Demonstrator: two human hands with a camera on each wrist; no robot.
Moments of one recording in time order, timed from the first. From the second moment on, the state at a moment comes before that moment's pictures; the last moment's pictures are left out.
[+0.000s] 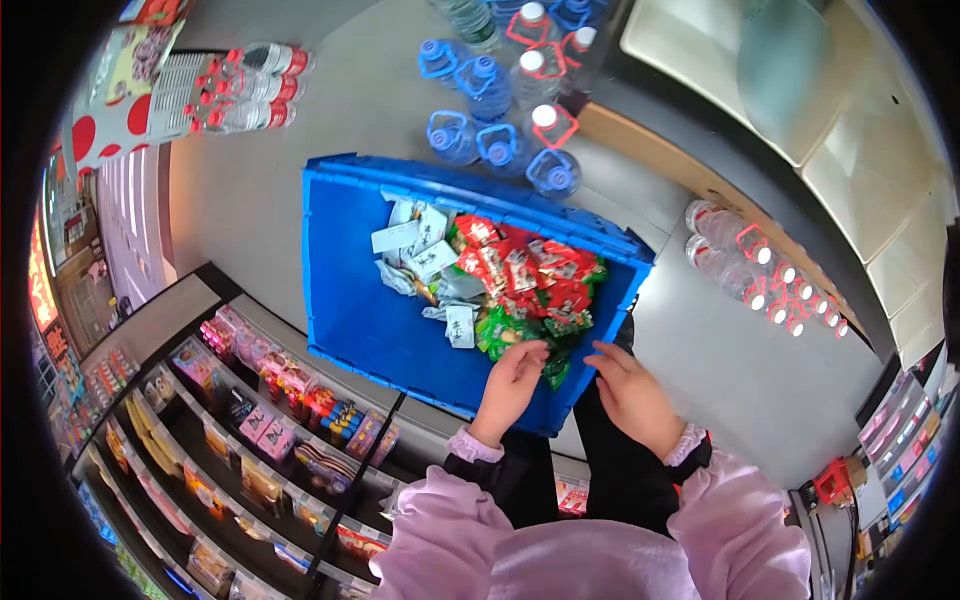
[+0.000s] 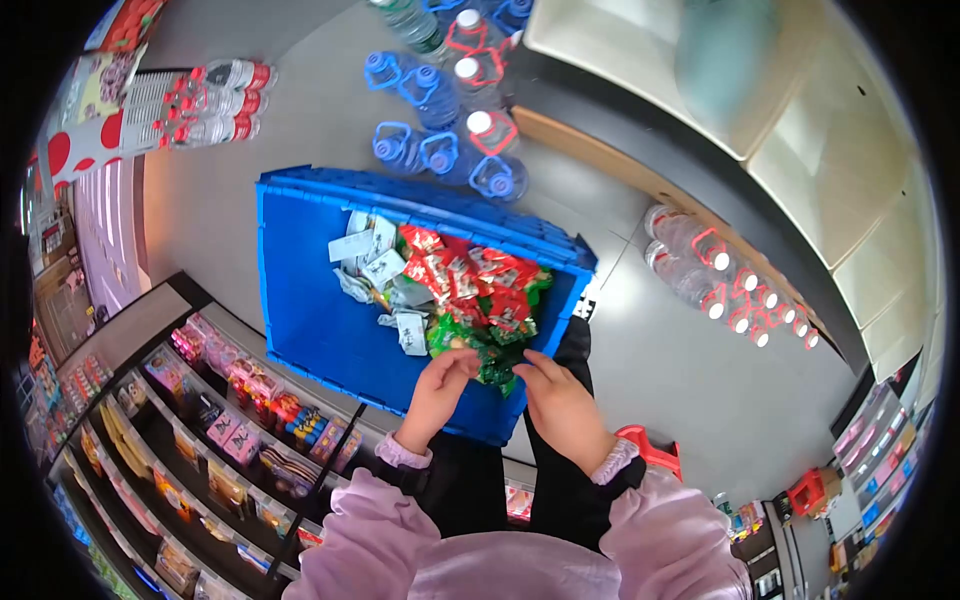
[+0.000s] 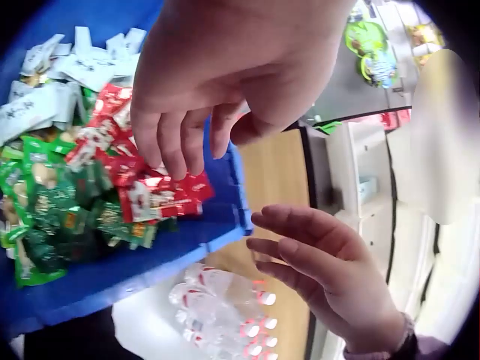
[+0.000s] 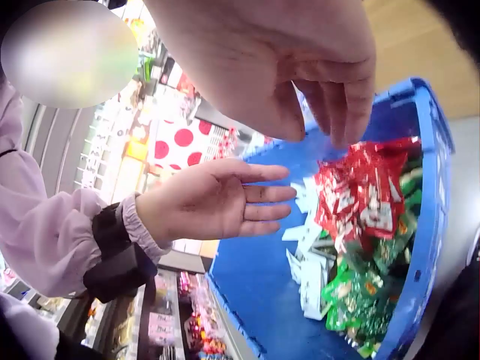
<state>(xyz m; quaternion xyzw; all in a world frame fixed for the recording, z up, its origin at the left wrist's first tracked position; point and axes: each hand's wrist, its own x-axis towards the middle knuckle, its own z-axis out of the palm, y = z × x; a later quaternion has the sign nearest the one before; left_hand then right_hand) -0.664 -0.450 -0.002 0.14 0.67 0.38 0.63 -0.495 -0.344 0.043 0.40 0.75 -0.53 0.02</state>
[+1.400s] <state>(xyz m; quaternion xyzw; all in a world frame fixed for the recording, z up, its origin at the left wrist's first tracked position) -0.835 -0.591 -0.218 0.33 0.71 0.13 0.61 -0.676 -0.533 -0.195 0.53 0.62 -0.58 0.01</state>
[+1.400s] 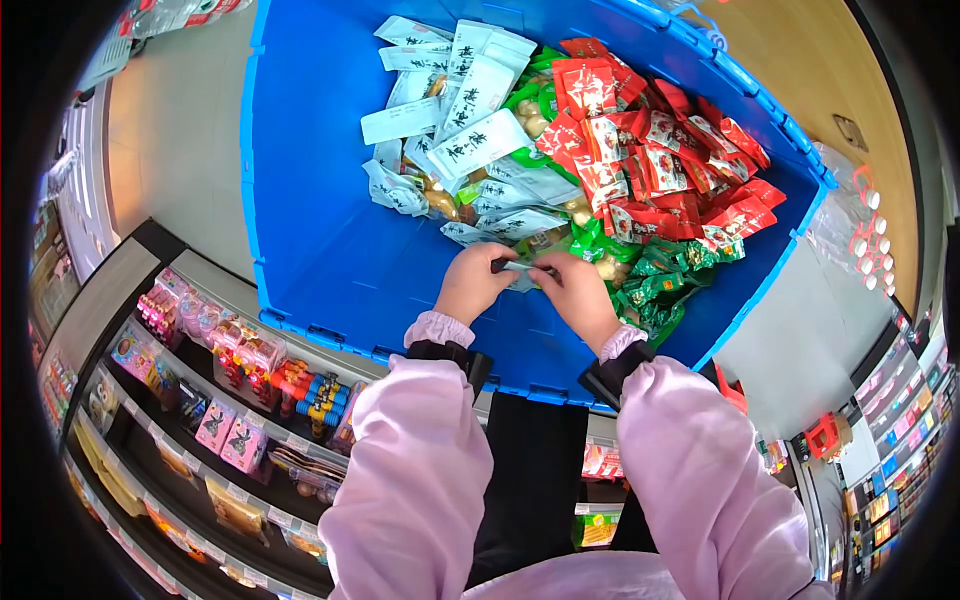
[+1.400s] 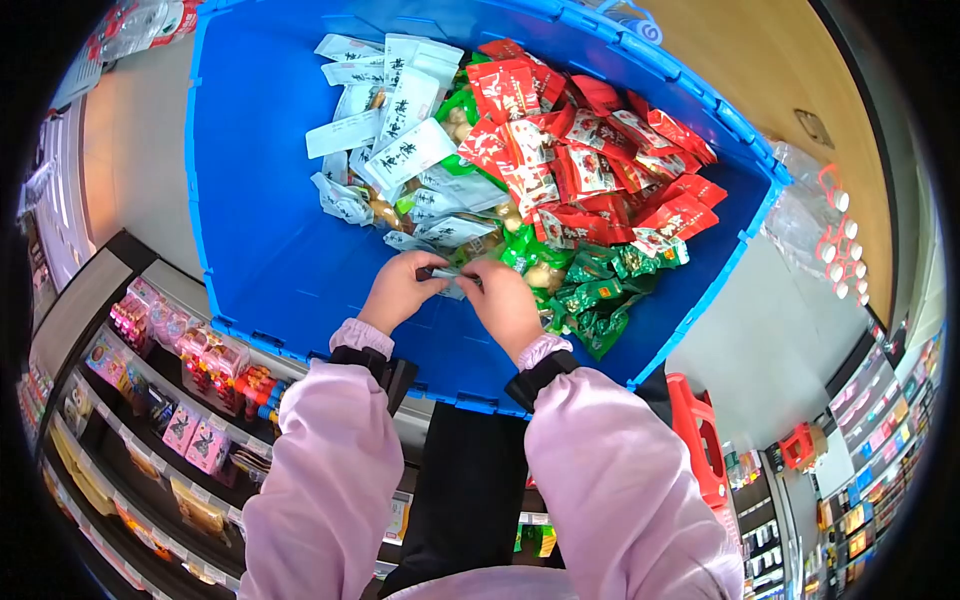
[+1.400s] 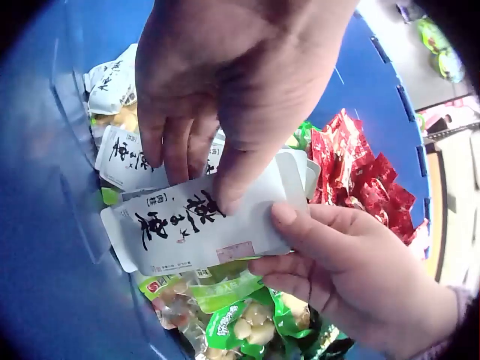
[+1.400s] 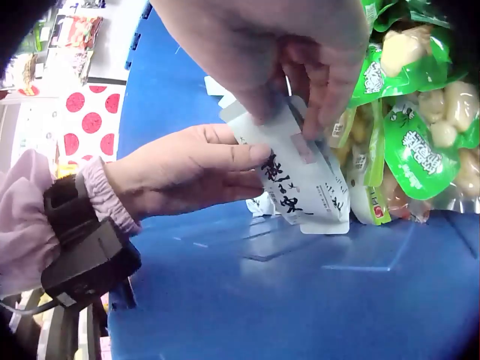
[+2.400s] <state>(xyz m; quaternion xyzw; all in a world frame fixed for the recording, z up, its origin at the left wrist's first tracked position) -0.895 -0.549 -0.205 0.56 0.60 0.10 0.56 -0.705 -0.519 -0.213 0.47 0.77 -0.43 0.07</state>
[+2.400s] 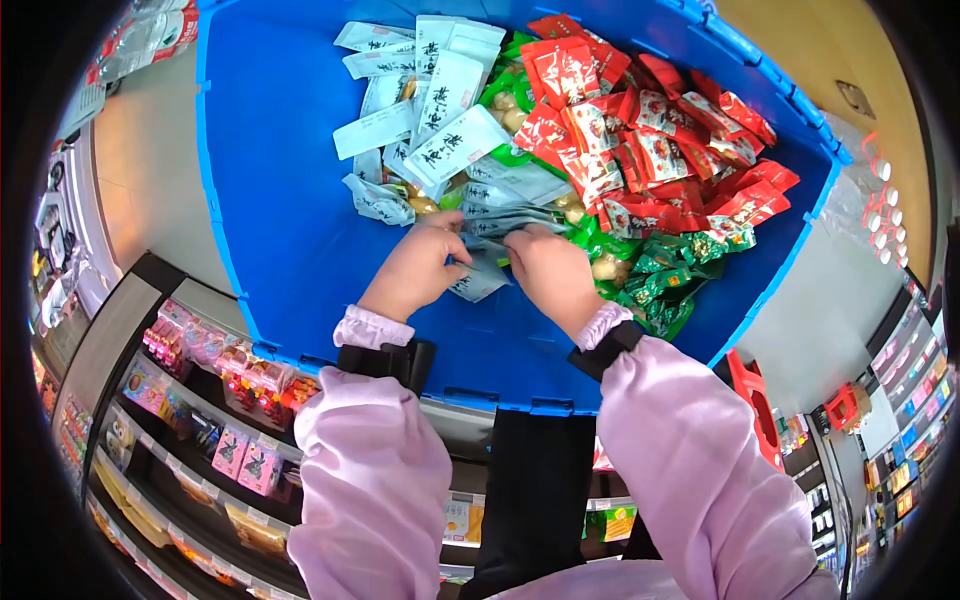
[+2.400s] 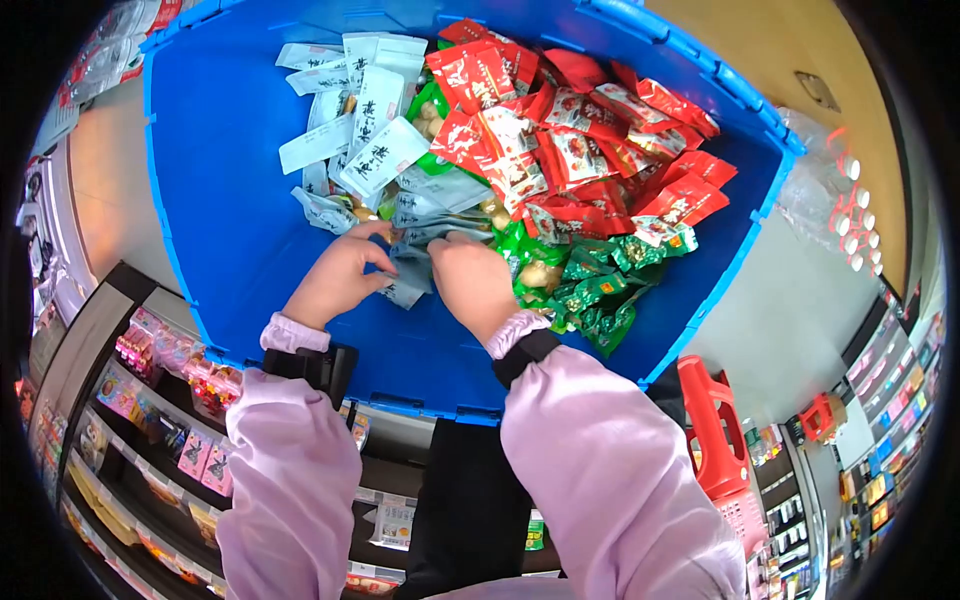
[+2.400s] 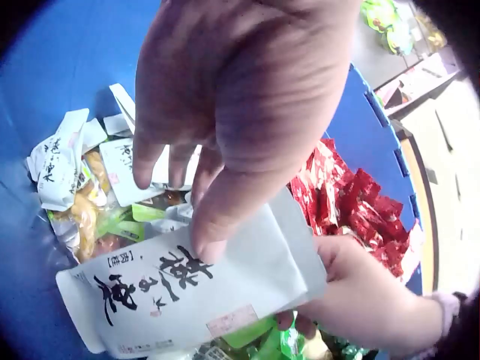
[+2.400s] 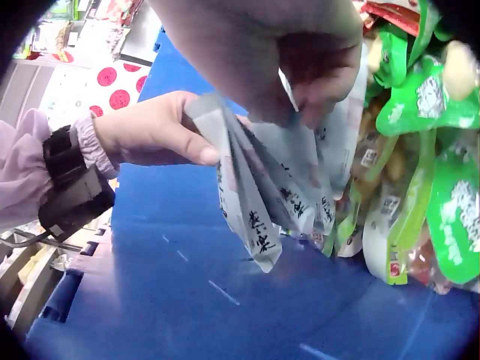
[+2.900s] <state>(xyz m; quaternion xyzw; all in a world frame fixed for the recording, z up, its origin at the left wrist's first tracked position) -0.862 -0.552 -0.222 0.53 0.65 0.12 0.53 -0.677 -0.484 -0.180 0.51 0.77 -0.39 0.04</state>
